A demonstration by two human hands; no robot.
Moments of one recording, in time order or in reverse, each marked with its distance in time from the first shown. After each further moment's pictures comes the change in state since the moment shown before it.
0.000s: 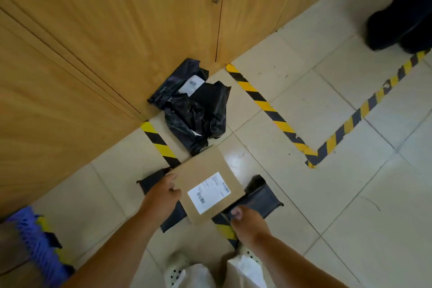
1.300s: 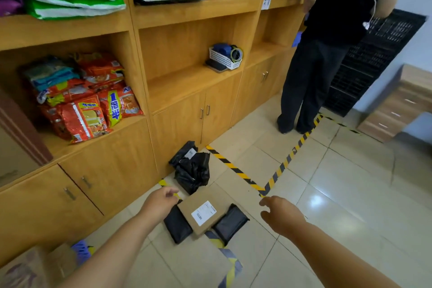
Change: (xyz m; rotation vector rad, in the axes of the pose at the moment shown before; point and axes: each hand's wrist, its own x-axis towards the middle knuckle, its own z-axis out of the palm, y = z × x) left_hand -0.544 -0.054 -0.164 -0.128 0.093 0.465; right_hand -0.600 0.066 0.010 -0.358 0.625 -0.234
